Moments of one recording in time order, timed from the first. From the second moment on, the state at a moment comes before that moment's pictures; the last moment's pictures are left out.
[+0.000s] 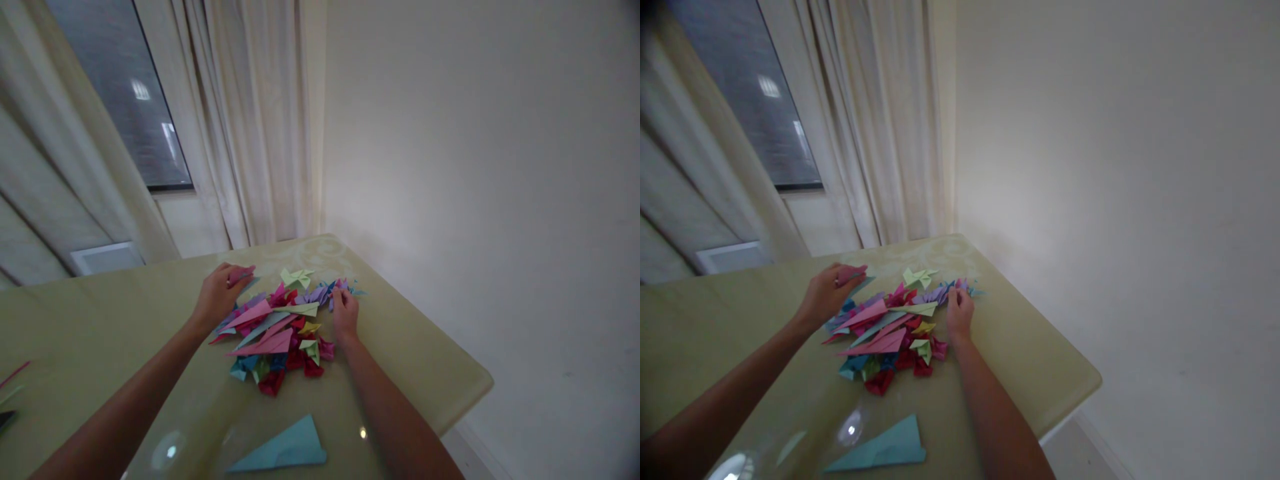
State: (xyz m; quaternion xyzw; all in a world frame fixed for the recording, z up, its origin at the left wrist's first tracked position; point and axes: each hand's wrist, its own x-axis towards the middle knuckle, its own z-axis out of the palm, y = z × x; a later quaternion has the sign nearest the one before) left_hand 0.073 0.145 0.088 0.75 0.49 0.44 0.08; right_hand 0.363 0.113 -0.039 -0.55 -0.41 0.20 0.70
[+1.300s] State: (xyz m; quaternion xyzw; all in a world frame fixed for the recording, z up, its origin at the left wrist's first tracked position) left_hand 0.126 0.016 0.037 0.83 0.44 0.30 0.18; right_hand 0.380 0.108 -0.035 -0.60 -0.34 0.09 0.72
